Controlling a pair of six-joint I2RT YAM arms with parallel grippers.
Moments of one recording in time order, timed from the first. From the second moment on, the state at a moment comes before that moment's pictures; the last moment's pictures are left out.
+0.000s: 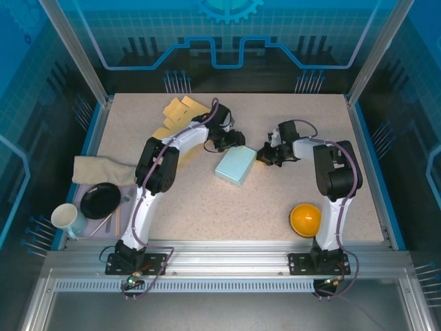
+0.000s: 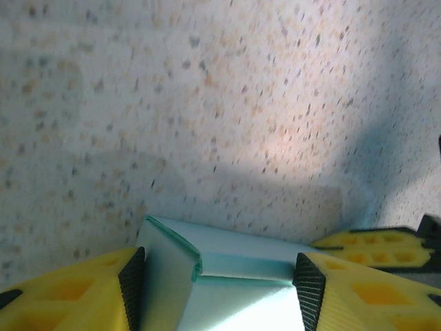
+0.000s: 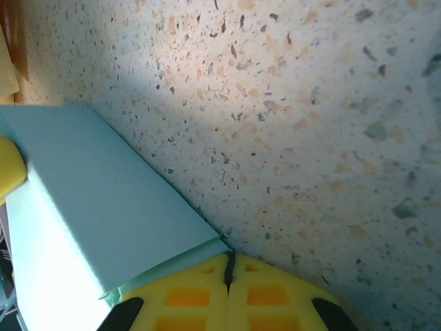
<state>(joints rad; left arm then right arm) -0.47 2.37 1.91 -0.55 0.45 -0.64 0.19 2.03 1.19 -0.24 -0.62 0.56</state>
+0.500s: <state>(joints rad) -0.49 2.36 1.84 -0.44 0.49 -0.61 0.19 1.89 0.94 -0.09 -0.62 0.60</state>
